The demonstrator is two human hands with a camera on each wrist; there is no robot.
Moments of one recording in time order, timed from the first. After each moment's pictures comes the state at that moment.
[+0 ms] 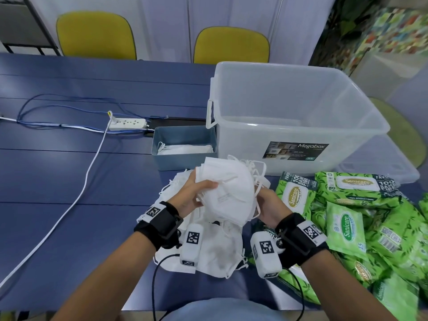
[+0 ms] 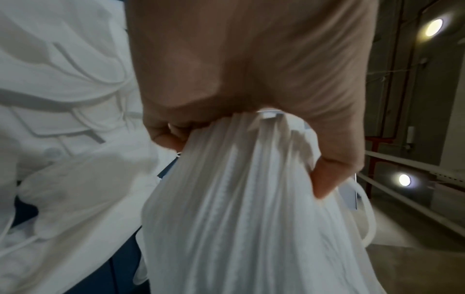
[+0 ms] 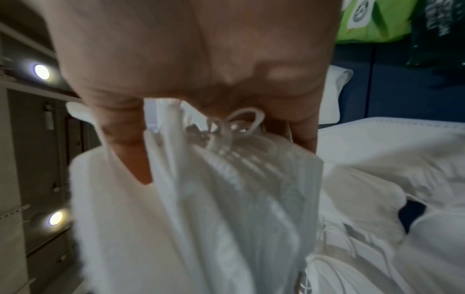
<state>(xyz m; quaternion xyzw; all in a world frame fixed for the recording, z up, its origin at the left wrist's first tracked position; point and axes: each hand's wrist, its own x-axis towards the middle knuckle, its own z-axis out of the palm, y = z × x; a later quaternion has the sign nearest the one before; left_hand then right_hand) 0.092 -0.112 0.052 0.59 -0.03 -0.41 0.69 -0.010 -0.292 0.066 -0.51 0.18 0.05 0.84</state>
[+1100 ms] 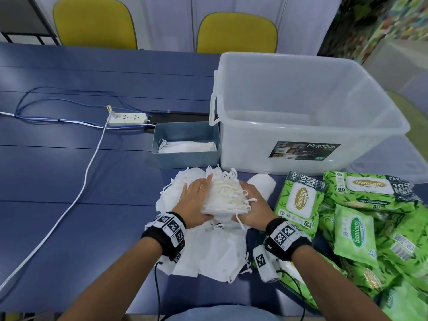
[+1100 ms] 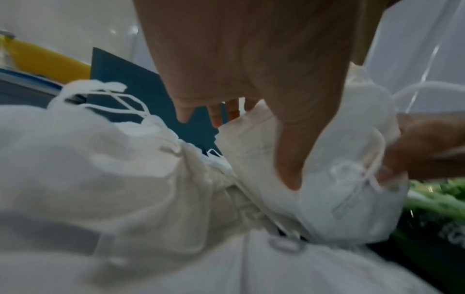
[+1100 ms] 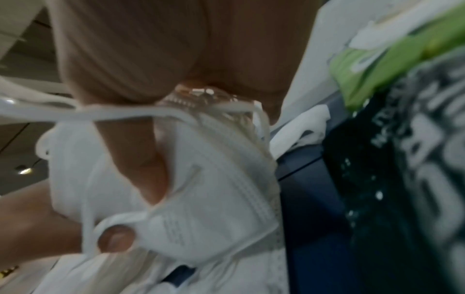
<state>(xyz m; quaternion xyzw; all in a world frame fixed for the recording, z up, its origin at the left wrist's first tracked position) 0.103 -0.105 -0.013 0.90 -0.34 -0.17 0.21 0.021 -0.298 -0.009 -0.89 0.05 0.05 0.45</state>
